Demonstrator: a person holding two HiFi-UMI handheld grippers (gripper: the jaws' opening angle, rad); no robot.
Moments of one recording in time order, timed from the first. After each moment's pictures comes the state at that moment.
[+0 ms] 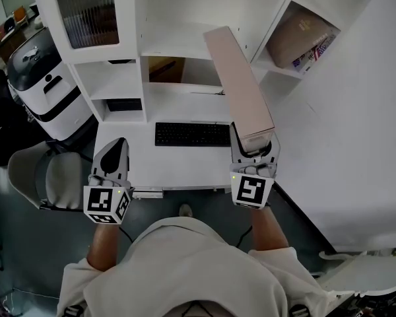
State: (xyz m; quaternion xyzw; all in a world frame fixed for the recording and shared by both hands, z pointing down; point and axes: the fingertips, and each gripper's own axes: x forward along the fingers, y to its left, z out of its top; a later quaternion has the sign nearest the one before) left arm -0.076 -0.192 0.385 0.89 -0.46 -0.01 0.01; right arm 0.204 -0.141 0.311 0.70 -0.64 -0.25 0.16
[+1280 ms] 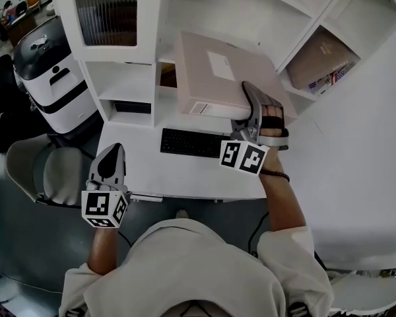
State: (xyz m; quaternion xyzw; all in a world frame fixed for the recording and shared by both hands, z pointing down) left arm -0.121 -0.229 0.406 0.86 -0.51 -0.01 0.04; right arm 0.162 -0.289 0.308 0.53 -0.52 -0.46 0.48
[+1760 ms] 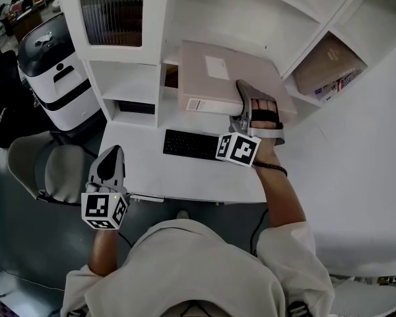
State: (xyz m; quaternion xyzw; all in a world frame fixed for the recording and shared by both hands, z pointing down) left arm -0.131 -0.233 0.415 0.84 -0.53 -0.01 0.05; right arm 0.164 -0.333 0.344 0.49 -0.50 -0.47 0.54
